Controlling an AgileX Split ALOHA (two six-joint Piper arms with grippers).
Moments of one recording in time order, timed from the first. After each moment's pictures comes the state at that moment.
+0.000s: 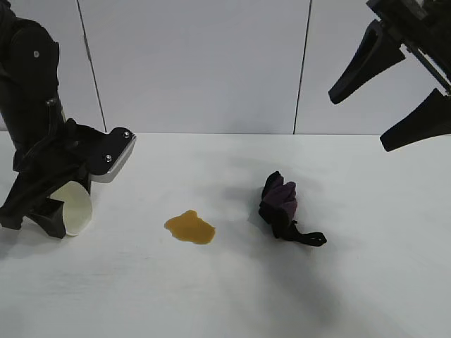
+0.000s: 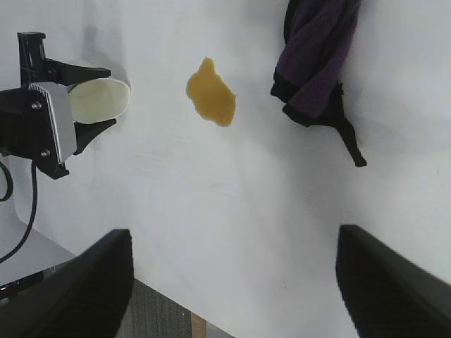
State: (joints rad) left arm -0.35 2.03 -1.24 0.11 0.68 1.39; right arm -0.02 1.57 -1.09 0.77 1.02 -0.34
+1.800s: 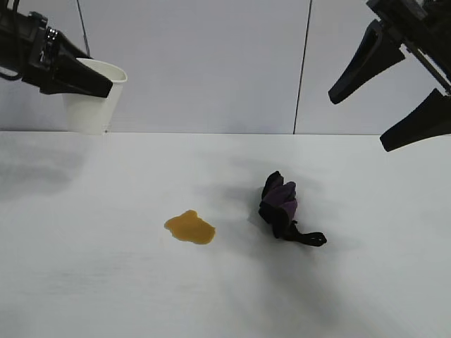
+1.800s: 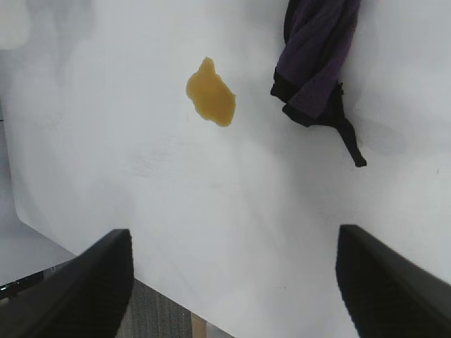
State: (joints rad) left arm 0.06 1.98 -1.32 -1.31 1.02 2.10; right arm -0.02 1.57 -1.09 0.77 1.02 -0.34
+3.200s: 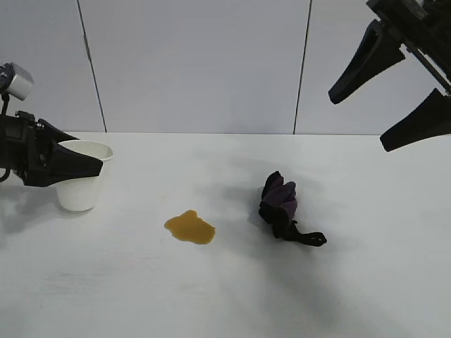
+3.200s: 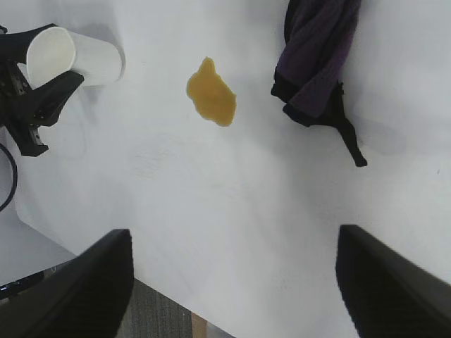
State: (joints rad) left arm 0.11 2.10 -1.00 -1.70 0.95 2.58; right arm -0.02 1.57 -1.09 0.77 1.02 -0.34
